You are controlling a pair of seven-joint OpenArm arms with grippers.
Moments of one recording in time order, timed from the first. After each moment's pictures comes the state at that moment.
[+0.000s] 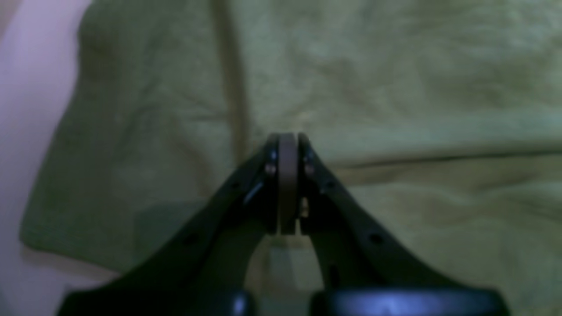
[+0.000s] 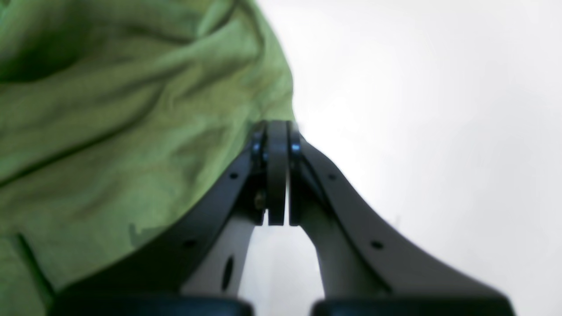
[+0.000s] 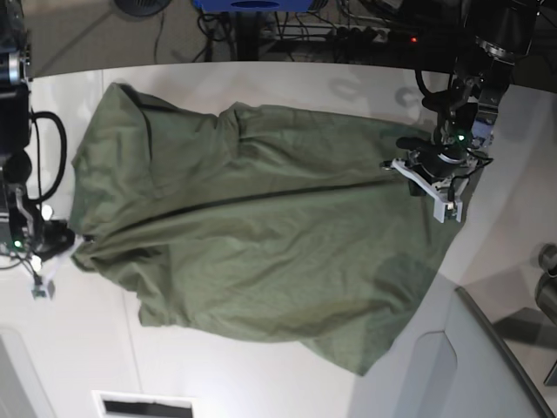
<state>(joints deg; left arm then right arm) 6.9 -27.6 12.1 77.5 -31.2 7.8 22.7 19.9 22.9 -5.3 52.8 15.8 7.8 -42.2</state>
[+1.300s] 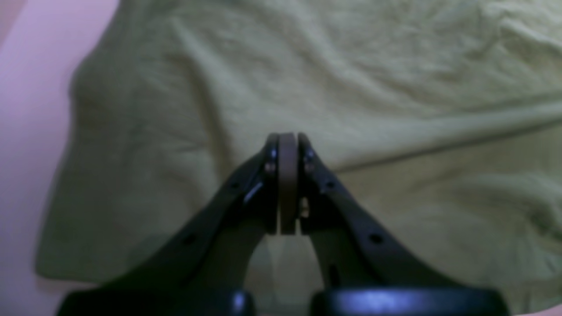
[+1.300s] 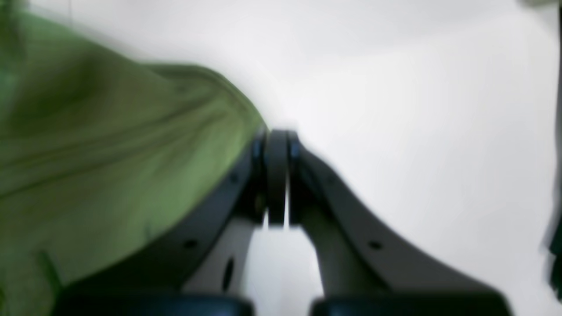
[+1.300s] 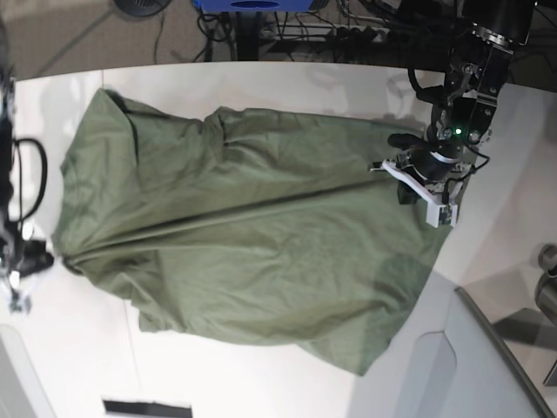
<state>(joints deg) 9.5 -27.3 12.0 86.1 -31.1 8.4 23.4 18.1 24.6 -1.6 57.9 15.1 8.2 -42.2</state>
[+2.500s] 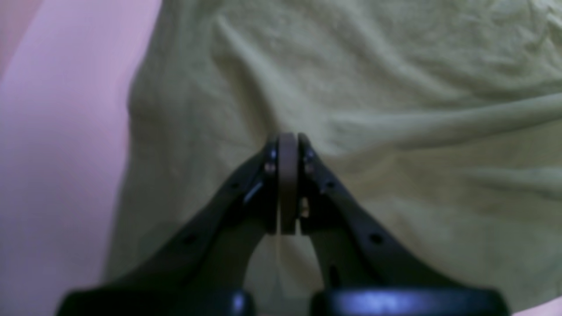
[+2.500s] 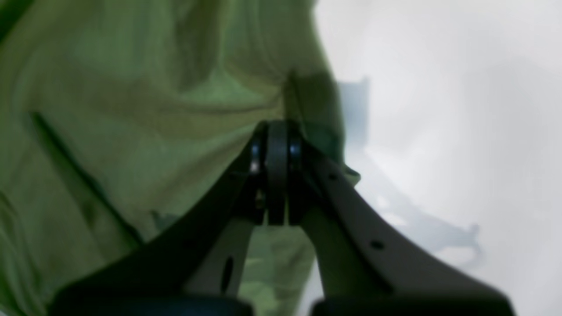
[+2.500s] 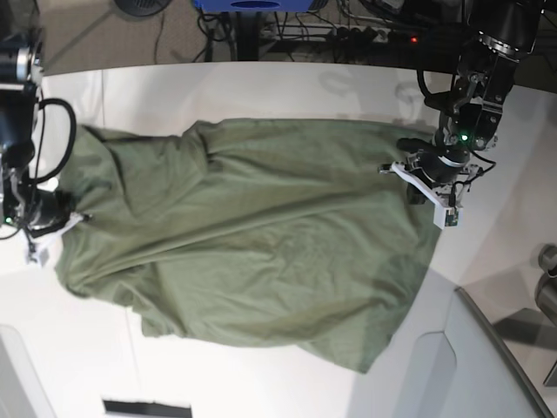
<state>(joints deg) 8.1 -28.8 12.1 82.3 -31.2 7.6 23.0 18.1 20.9 5.8 41.6 18.3 10.5 -43.0</state>
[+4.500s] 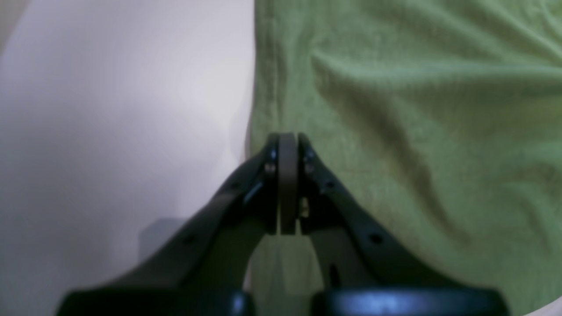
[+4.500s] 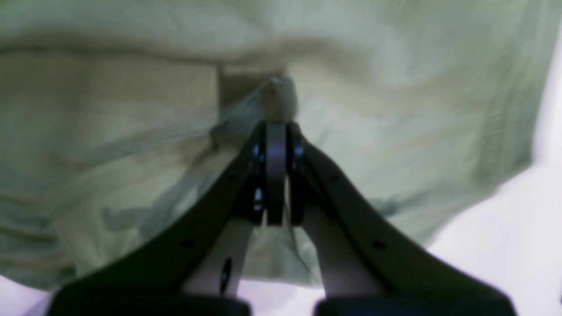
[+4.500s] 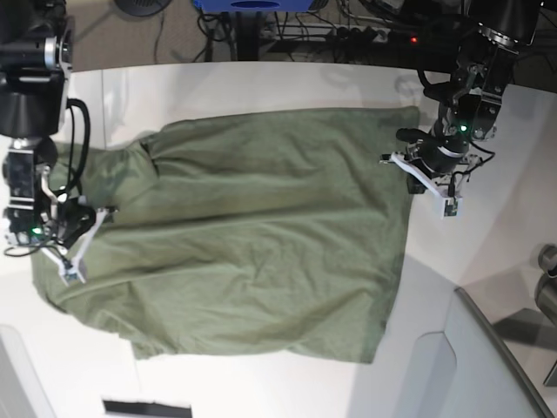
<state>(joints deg) 10.2 -28.8 11.8 83.1 -31.2 7.9 23.0 14.0 14.4 6.3 64.3 1.0 20.1 -55.6</state>
